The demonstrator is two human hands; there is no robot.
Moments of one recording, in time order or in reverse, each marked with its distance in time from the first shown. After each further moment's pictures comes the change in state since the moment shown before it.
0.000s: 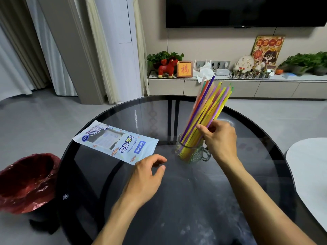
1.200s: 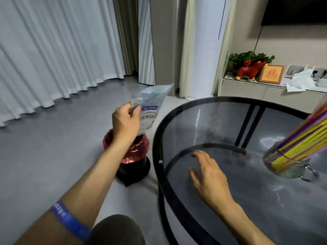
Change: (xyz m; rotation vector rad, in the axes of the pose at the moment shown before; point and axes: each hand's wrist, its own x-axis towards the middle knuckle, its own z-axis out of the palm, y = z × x) left_hand -0.031 -0.094 -0.250 0.153 0.884 -0.184; right_hand -0.180 -0.101 0.139 -0.206 -0.486 -0.531
